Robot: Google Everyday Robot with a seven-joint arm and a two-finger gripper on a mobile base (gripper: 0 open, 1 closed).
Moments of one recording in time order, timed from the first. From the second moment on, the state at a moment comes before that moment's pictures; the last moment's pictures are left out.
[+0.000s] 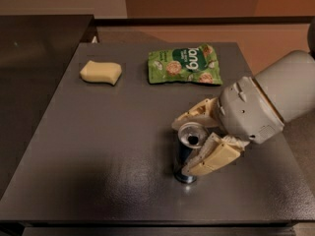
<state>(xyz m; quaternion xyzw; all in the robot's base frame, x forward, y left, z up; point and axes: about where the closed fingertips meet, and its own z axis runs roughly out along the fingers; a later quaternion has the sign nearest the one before) 0.354 -0.061 0.904 -0.69 0.61 0.27 0.28</state>
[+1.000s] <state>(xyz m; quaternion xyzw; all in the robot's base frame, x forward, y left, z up) 0.365 -0.042 0.934 -0.72 0.64 0.17 0.22</state>
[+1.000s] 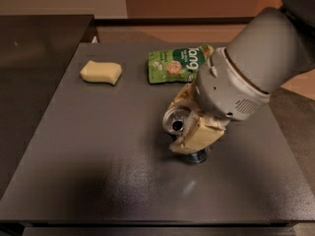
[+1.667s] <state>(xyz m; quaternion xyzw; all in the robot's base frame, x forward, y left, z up) 0.388 -0.030 0.921 -0.76 0.64 0.04 0.13</state>
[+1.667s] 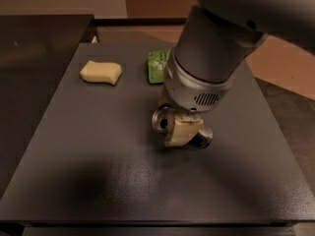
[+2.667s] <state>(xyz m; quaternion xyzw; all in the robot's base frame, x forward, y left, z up) 0.407 -0.030 0.894 -0.79 0.61 -0.08 0.03</state>
